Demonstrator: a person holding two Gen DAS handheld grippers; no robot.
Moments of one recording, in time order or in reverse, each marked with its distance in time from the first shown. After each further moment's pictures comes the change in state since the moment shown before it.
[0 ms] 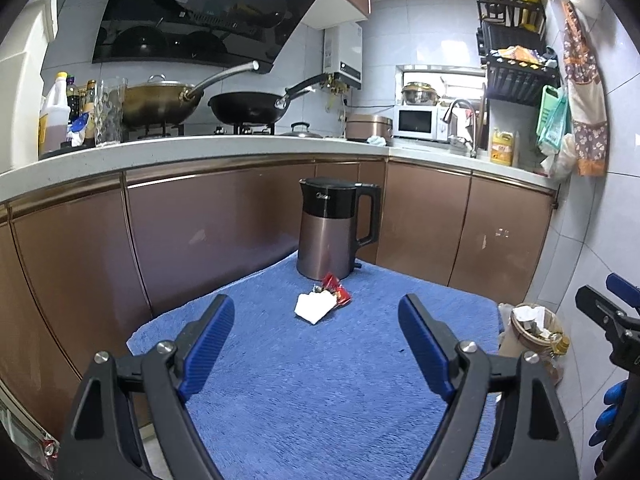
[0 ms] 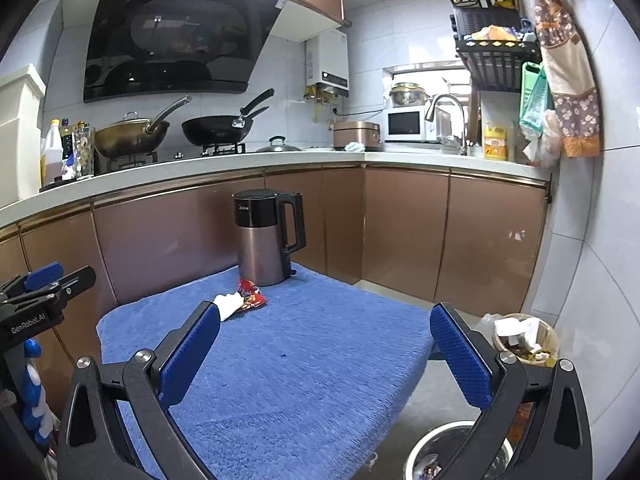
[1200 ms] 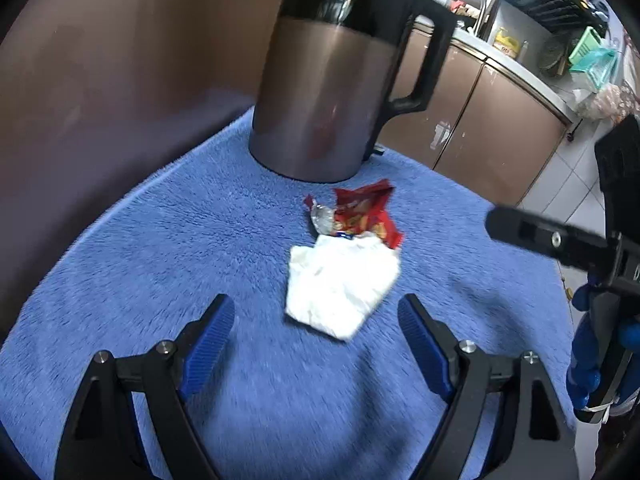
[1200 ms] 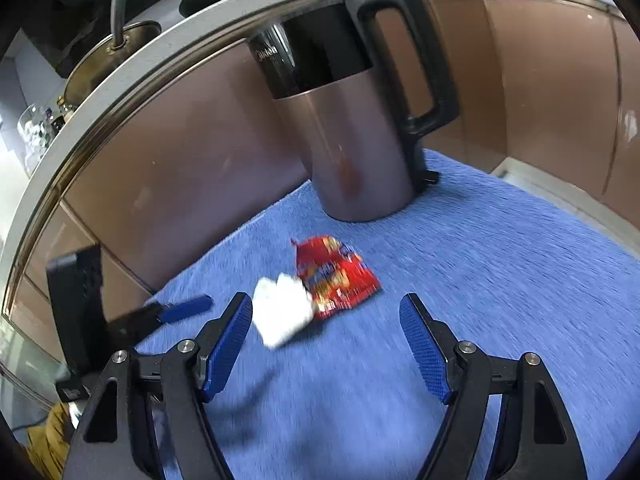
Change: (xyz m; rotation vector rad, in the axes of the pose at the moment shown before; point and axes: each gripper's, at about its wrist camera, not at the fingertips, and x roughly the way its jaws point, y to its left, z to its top) left arm 0.368 0.060 -0.045 -0.006 0.528 -0.300; right arm 0.399 0.079 -0.018 0.158 0.512 0.483
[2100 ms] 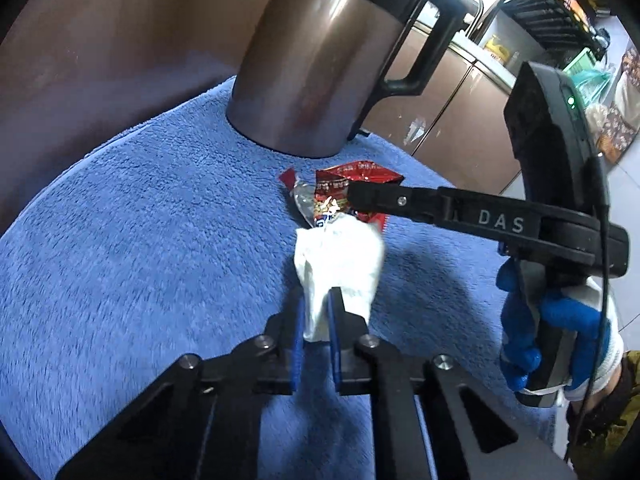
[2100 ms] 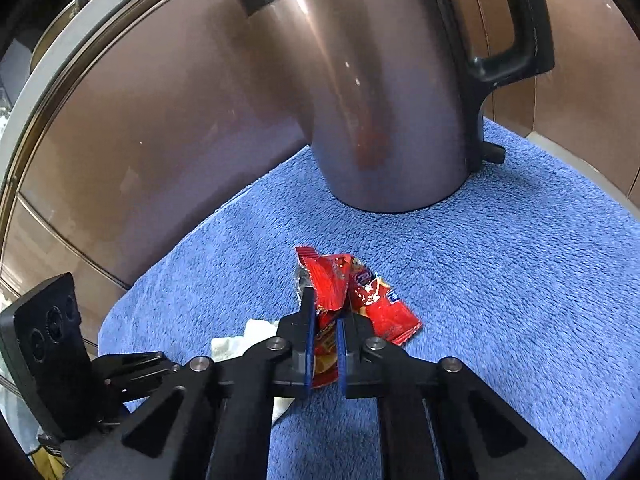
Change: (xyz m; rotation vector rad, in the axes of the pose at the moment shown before) left arm 0.012 0.011 -0.020 -0.069 0.031 -0.157; right arm 0.095 0.012 0.013 -0.019 0.142 -0.005
